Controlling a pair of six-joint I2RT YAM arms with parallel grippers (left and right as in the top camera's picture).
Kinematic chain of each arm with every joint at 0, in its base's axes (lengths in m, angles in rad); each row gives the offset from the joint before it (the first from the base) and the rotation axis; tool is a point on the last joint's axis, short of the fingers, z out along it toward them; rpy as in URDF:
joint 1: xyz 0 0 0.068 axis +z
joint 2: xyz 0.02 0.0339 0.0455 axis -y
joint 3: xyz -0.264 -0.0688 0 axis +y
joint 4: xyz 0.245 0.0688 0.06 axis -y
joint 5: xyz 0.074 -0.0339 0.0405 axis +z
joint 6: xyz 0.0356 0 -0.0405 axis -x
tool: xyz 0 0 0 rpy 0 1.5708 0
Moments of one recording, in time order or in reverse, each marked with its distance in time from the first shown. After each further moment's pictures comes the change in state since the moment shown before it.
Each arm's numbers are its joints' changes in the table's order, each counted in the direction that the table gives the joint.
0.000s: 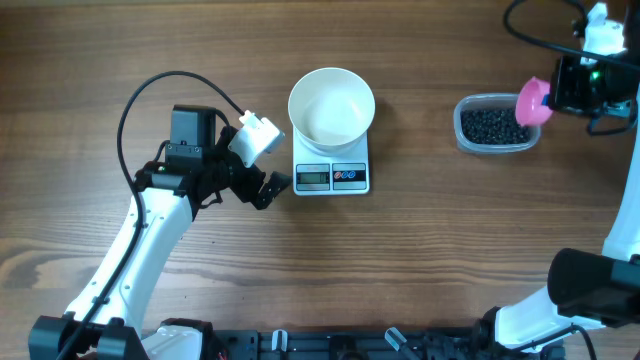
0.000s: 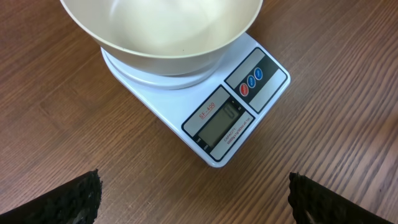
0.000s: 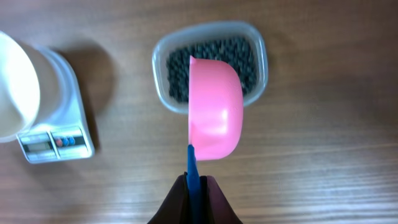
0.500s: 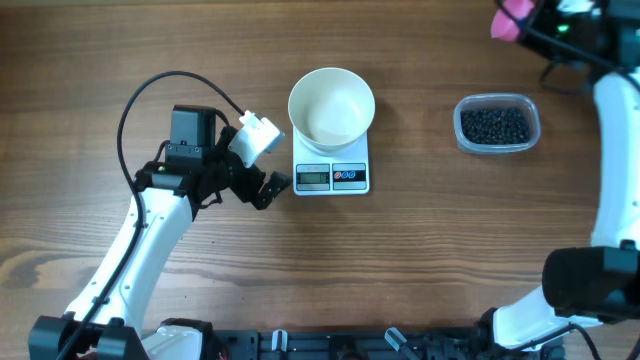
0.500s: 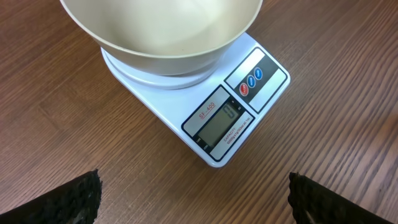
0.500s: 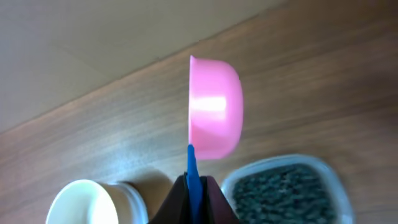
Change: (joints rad) left arm 0.000 0.000 0.000 0.000 0.000 0.000; right arm 0.074 0.000 0.125 0.595 0.081 -0.343
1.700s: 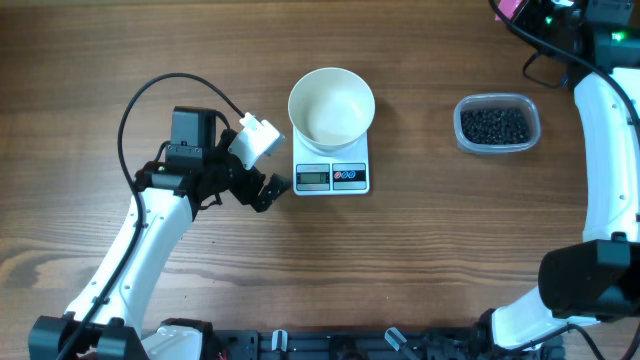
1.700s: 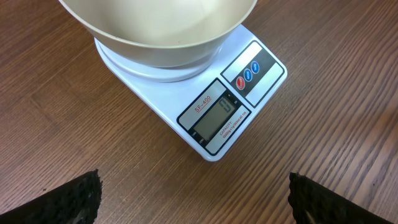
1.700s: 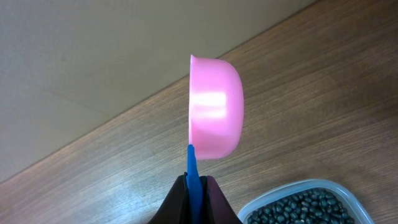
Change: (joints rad) left arm 0.000 0.000 0.000 -0.027 0.000 0.000; right arm 0.069 0.001 0.118 0.218 -0.140 -0.180
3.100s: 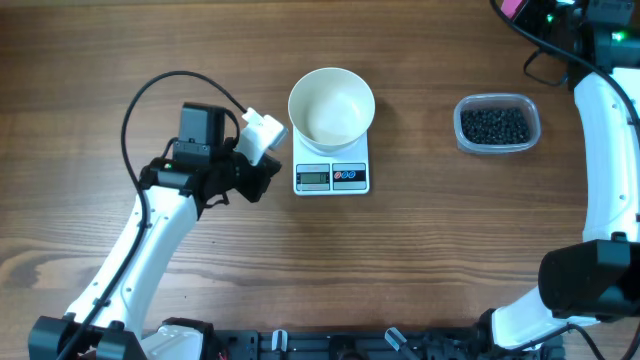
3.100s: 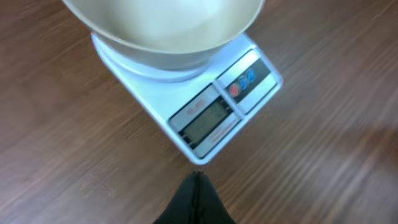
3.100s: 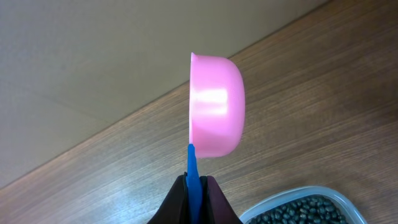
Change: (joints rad) left arm -0.045 0.000 -0.032 -0.031 0.047 0.134; right arm 0.000 0.000 0.000 0.021 -0.018 0.000
